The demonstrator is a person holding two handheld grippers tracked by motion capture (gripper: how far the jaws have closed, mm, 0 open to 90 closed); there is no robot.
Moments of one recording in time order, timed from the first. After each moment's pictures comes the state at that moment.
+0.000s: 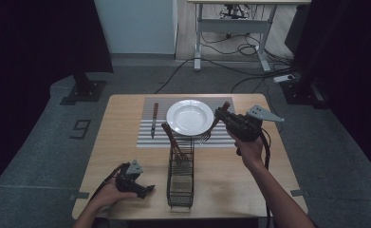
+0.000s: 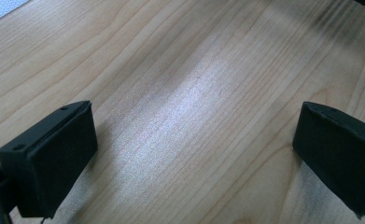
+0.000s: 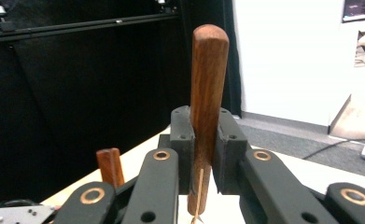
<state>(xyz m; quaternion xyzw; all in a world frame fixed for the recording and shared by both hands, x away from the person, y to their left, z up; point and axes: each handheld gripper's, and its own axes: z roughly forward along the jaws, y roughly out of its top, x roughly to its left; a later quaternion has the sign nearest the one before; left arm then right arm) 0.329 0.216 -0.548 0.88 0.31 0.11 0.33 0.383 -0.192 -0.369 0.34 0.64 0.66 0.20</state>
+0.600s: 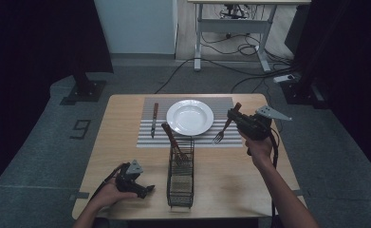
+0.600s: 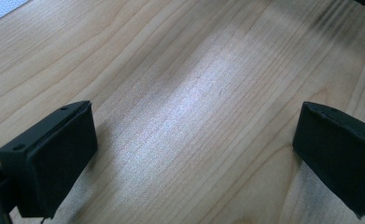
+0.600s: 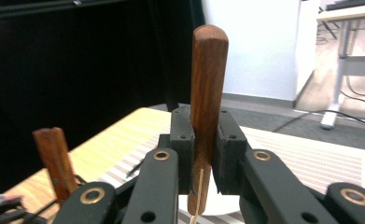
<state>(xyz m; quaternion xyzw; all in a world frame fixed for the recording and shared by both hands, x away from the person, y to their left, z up) 0.329 0.216 -0.548 0.88 0.31 0.11 0.33 0.399 -0.226 -0.388 0.40 0.65 0.61 0.22</state>
